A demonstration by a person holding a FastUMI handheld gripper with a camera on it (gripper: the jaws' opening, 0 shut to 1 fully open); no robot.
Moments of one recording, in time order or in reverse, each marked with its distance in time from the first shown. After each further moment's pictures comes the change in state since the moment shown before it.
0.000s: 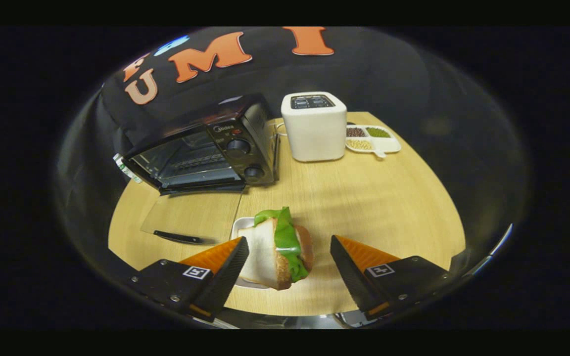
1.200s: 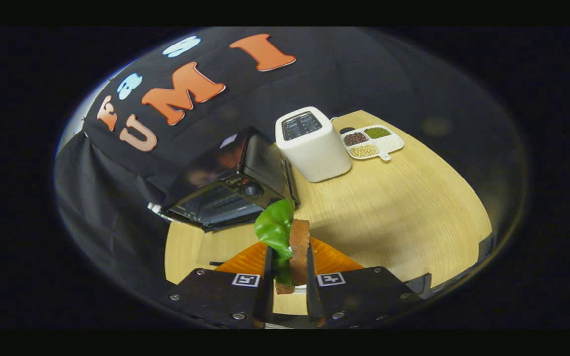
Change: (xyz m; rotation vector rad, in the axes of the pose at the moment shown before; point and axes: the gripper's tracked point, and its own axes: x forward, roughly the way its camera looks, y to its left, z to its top) arm -0.050 0.012 0.073 0.289 -0.154 0.161
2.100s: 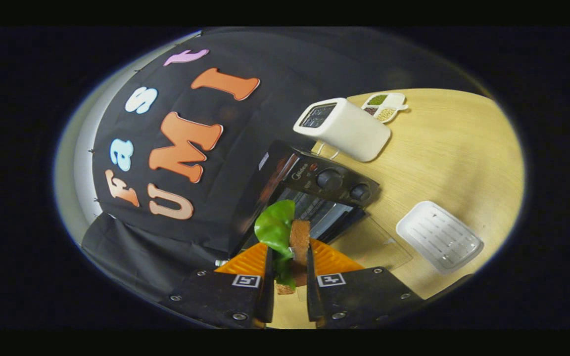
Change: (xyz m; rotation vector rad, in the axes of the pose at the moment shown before) arm 0.069 0.130 -0.044 0.498 -0.254 0.217
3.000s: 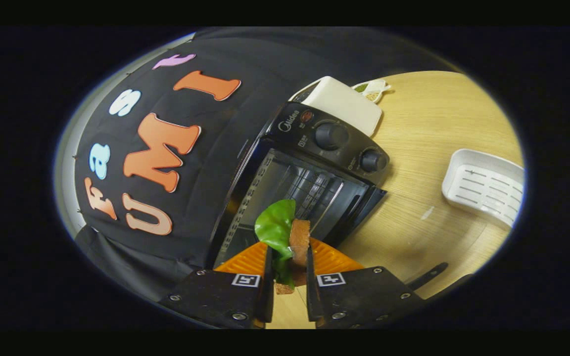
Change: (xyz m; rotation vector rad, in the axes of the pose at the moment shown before) arm 0.094 0.004 -0.054 0.095 -0.138 -0.080
